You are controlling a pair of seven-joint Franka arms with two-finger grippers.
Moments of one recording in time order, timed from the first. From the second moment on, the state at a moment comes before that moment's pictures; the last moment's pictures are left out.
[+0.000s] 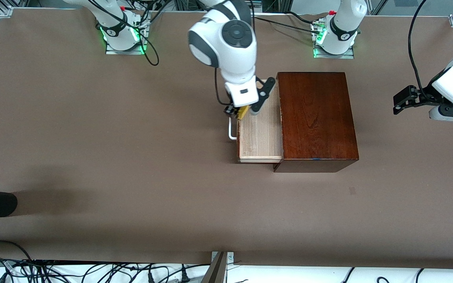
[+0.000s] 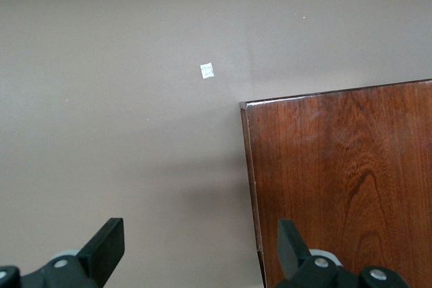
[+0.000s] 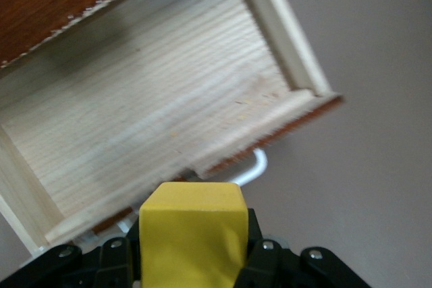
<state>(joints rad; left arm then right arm) -0.13 0.05 0.09 -1.60 0.02 1.66 0.06 0.75 0.63 0.10 -1.15 -0.07 1.85 -0.16</state>
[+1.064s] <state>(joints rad) -0.13 0.05 0.09 -1.60 0.02 1.66 0.06 0.57 0.35 -0.21 -1.64 0.01 1.98 -0.13</state>
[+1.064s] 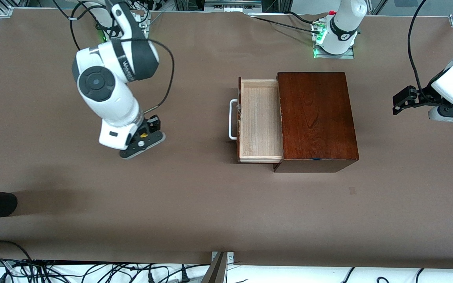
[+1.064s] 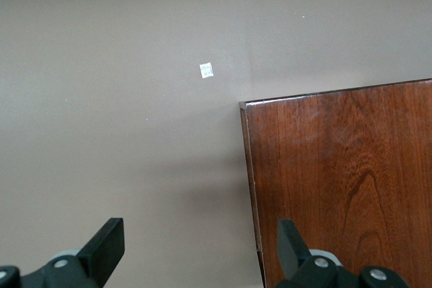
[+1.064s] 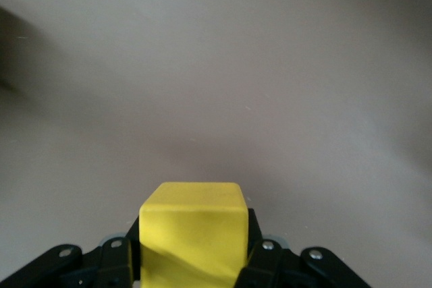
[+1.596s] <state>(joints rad) -0.14 0.08 0.09 -1.60 0.02 1.66 0.06 0.58 0.18 -0.34 -2.12 0.01 2.34 -0.08</state>
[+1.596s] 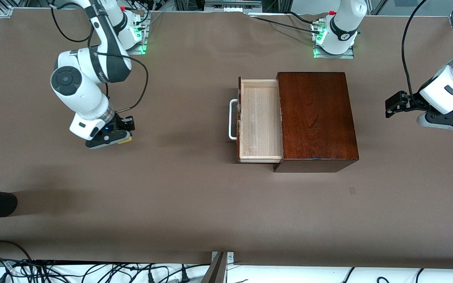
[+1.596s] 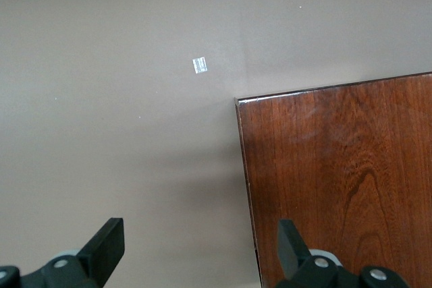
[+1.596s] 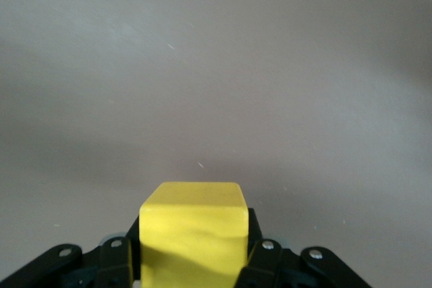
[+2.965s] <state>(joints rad) -0.22 0.16 0.00 -1.48 0.00 1.65 0.06 0.57 0.31 -0.55 -2.39 0.18 2.78 -0.08</state>
